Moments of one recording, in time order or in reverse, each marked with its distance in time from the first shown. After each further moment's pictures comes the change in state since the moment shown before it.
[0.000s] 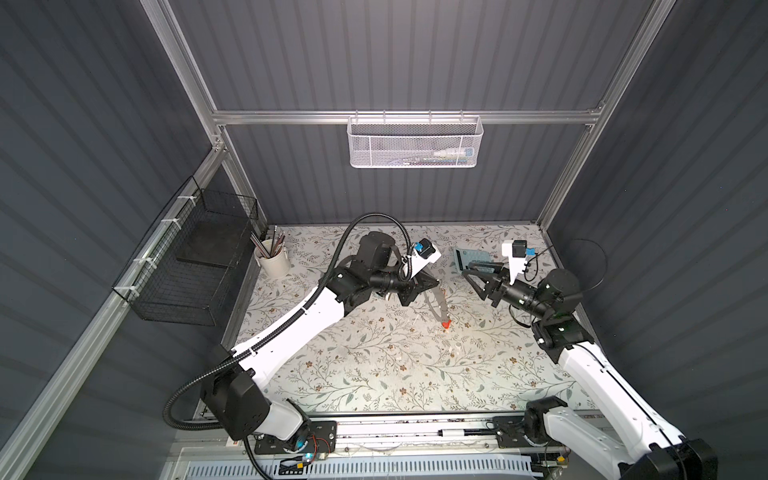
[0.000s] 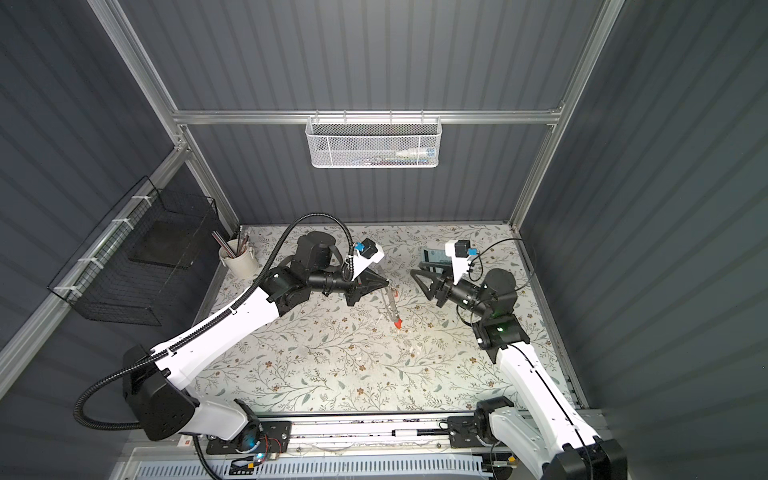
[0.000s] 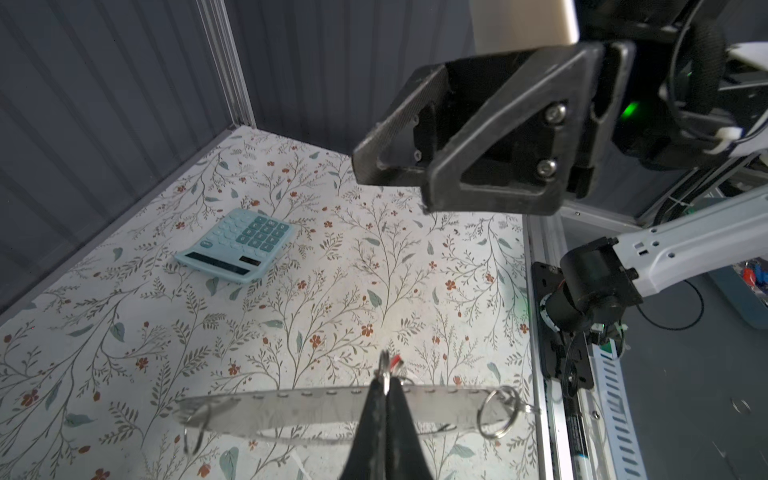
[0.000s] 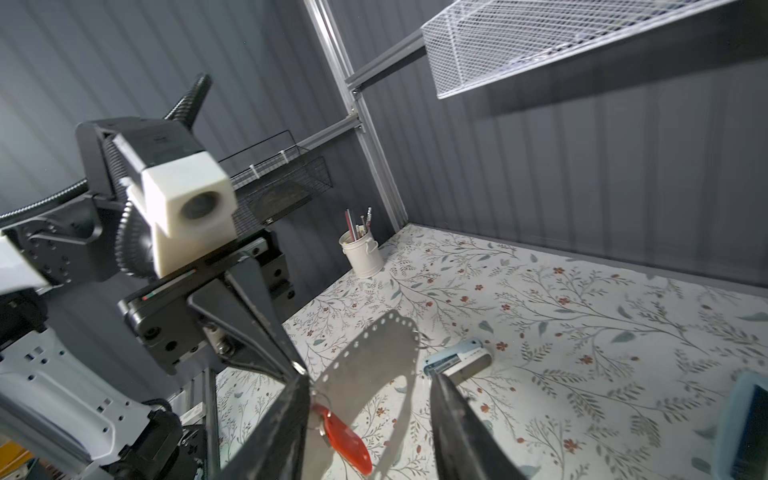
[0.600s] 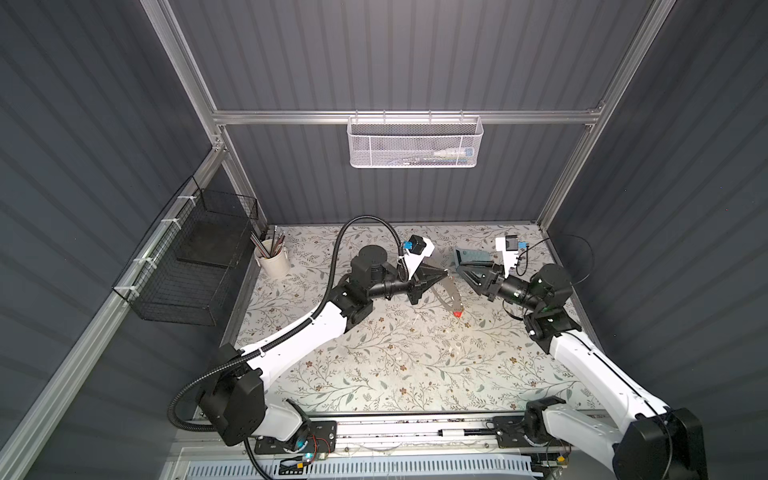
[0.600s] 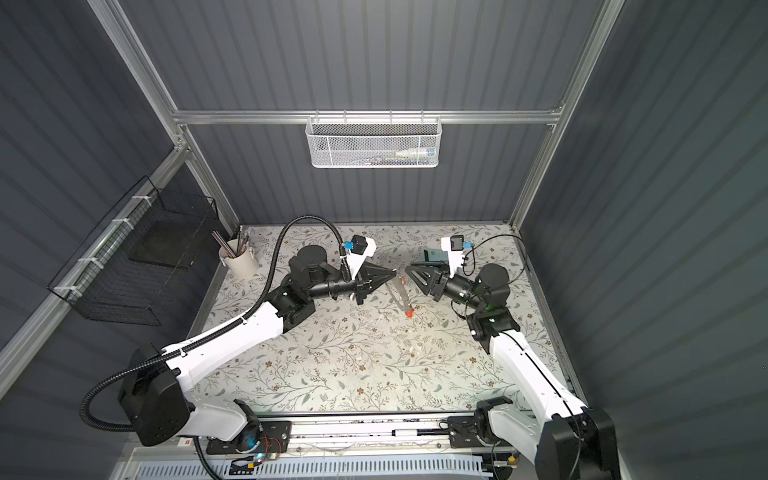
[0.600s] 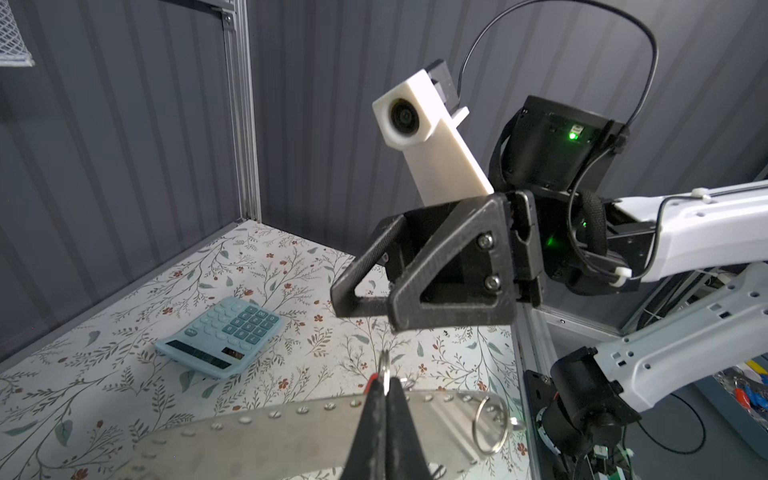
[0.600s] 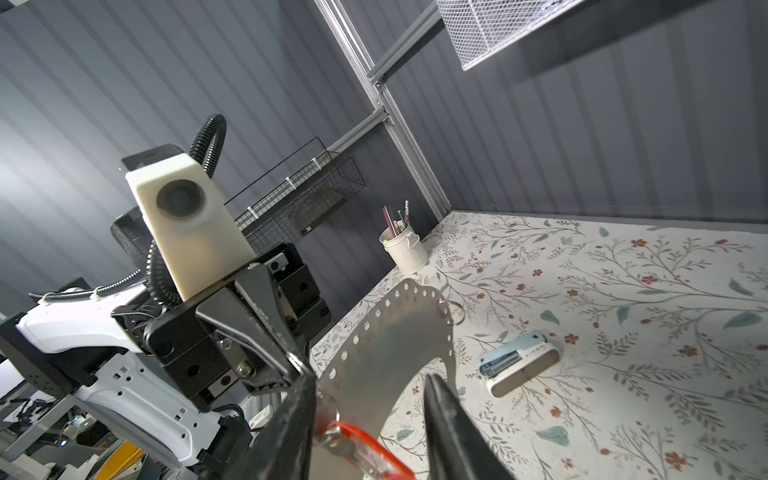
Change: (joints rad) left arm -0.024 -0.019 -0.212 0.575 -0.009 -0.285; right arm 0.029 0.117 0.000 0.169 -0.109 0.195
